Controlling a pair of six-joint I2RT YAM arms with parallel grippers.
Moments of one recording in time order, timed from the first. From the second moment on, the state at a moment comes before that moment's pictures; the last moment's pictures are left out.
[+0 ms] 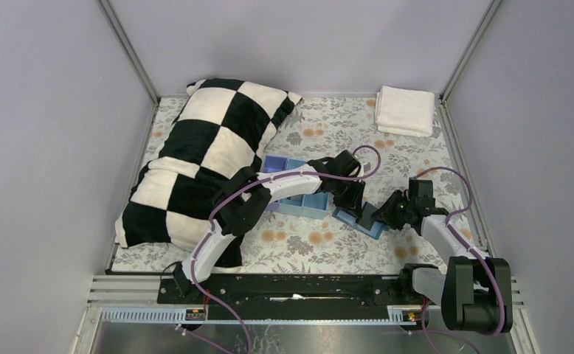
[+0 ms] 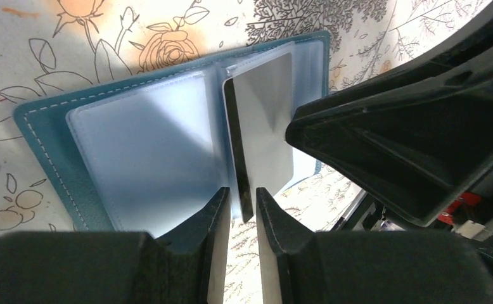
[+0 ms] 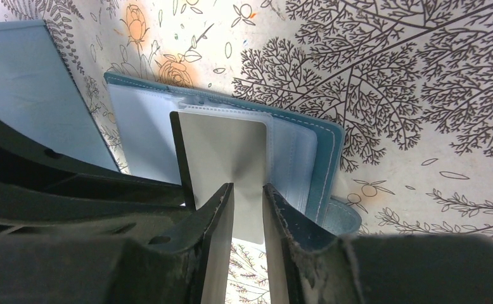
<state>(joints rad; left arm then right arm) -0.96 2.28 1.75 -0.41 0.46 -0.60 -0.04 1.11 0.39 -0.30 -0.31 0.66</state>
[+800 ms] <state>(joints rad) -0.94 2.30 1.72 -0.36 0.50 -0.63 -0.04 1.11 0.39 -0.30 -0.31 0.66</state>
